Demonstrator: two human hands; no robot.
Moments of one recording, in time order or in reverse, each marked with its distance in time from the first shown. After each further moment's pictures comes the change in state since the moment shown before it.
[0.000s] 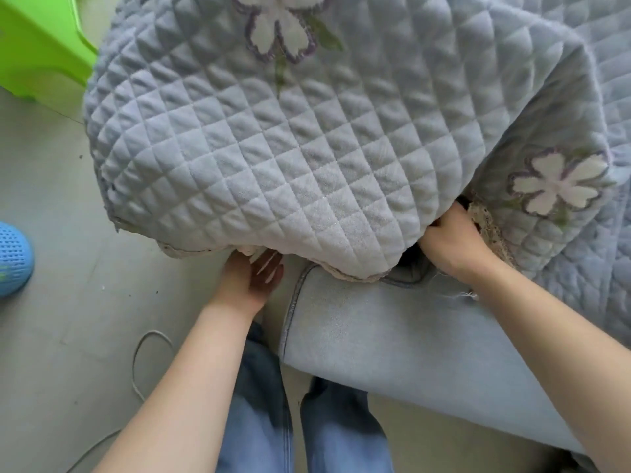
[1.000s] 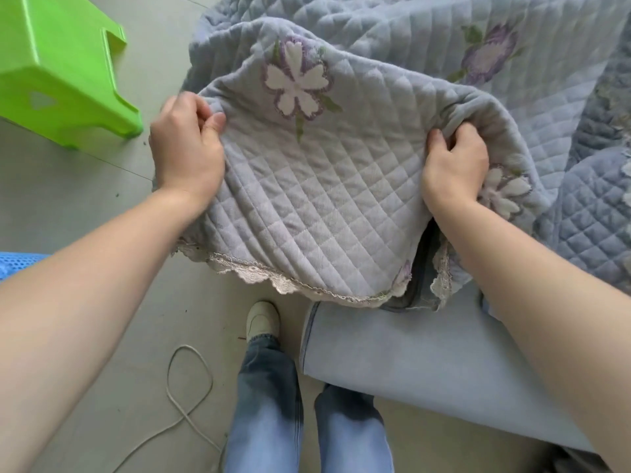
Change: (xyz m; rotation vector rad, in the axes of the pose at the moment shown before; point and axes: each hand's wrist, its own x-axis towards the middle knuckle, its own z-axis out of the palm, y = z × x) left_hand -0.096 0.192 0.110 1.258 0.246 1.680; right_hand 0.055 -0.136 -0.049 -0.004 0.614 -0.038
